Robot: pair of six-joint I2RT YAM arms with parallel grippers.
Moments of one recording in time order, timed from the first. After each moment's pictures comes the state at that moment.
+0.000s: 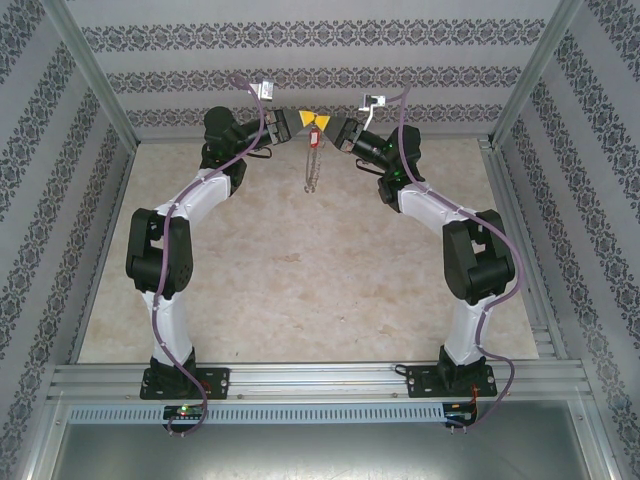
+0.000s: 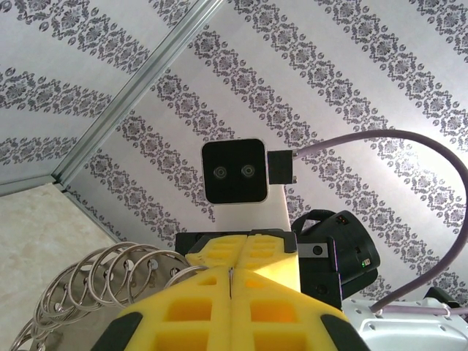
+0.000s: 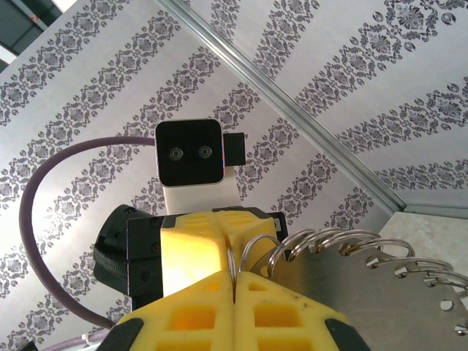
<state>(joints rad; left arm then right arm) -0.22 1.99 1.60 0.78 0.99 -1.07 0.33 1.92 1.39 0.92 -0.77 1.15</state>
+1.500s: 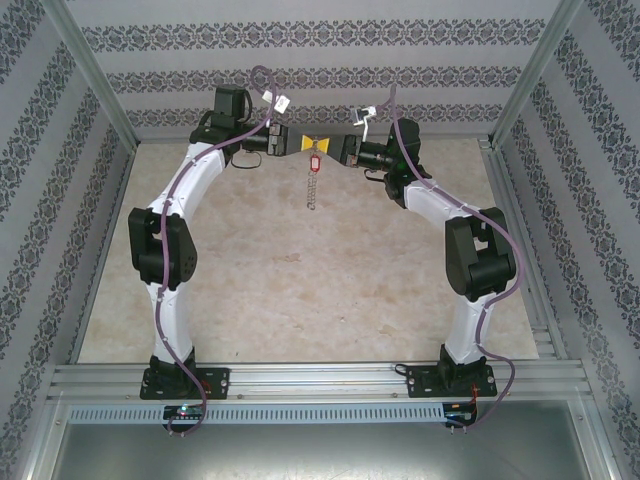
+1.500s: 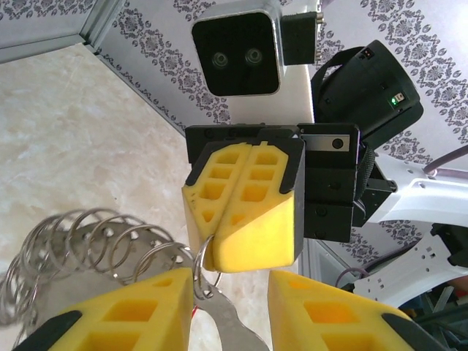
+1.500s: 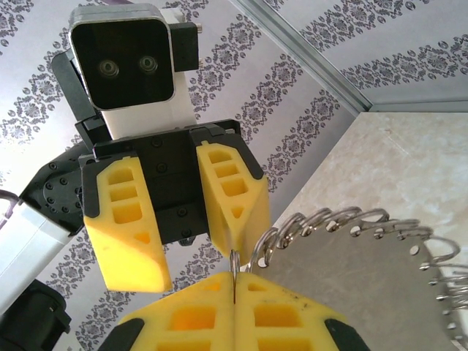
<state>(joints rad) -0.19 2.08 2.00 -0.46 1.22 -0.21 0.28 1.94 1.41 0.60 -1.02 0.94</state>
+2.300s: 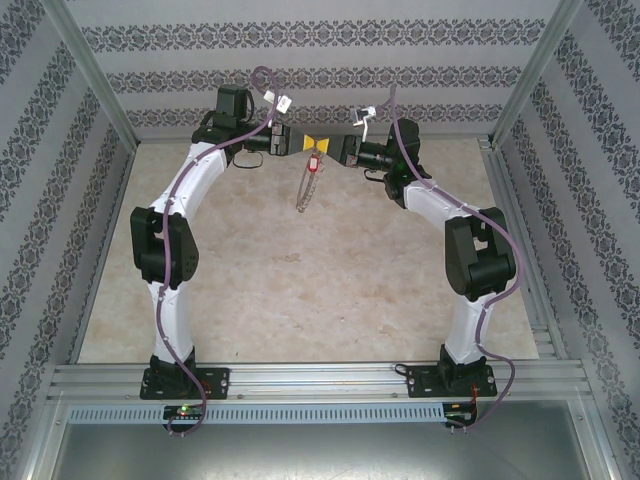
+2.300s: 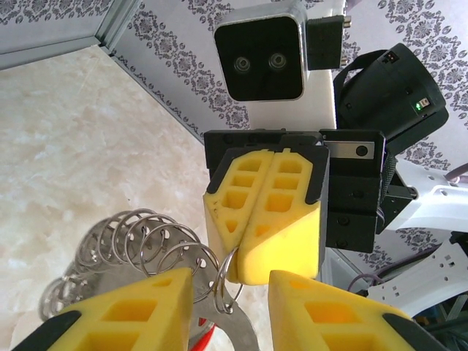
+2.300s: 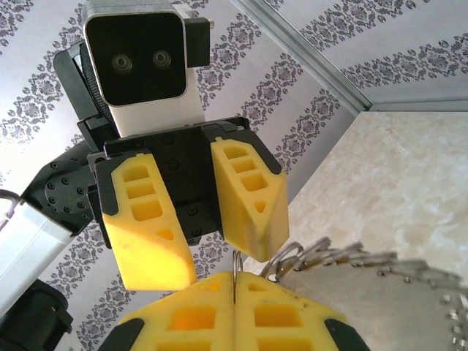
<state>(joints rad) -0.20 2.10 2.02 -0.46 1.17 -0.21 0.28 1.94 1.41 0.60 -1.02 0.94</state>
